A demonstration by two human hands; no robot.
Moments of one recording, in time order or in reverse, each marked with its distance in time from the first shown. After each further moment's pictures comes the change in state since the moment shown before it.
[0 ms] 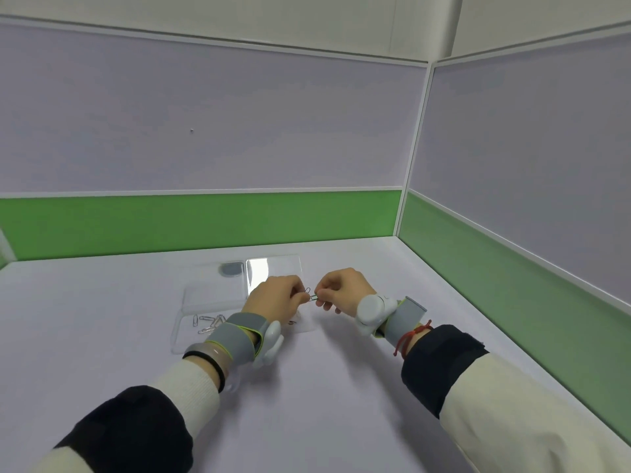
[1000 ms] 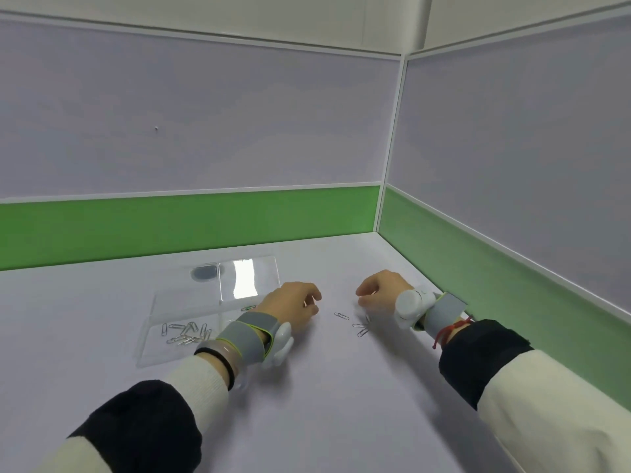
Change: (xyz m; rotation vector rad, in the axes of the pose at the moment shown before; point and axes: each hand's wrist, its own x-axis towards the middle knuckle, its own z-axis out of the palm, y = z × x) left_hand 0.013 0.043 0.028 0.039 -0.243 0.127; right_hand -0.018 0.060 -0.079 -0.327 0.041 0.200
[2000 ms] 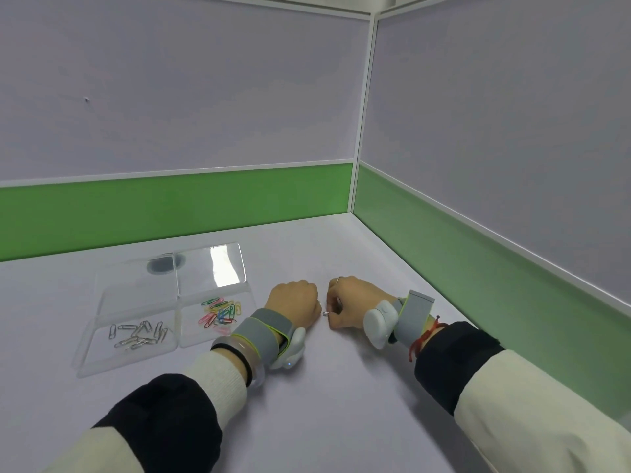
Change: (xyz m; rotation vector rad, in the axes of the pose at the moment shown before) left_hand 0.037 0.037 0.055 0.501 0.037 0.092; right_hand -0.001 0.020 0.030 -0.313 -0.099 -0.274
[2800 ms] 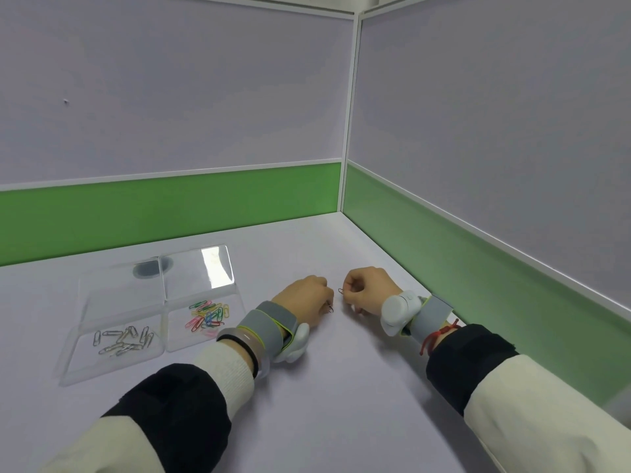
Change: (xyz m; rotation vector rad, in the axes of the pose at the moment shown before) left_hand 0.014 0.014 -0.006 -0.184 -0.044 0.294; right_hand -0.020 0.031 -0.013 0.428 0.182 0.257
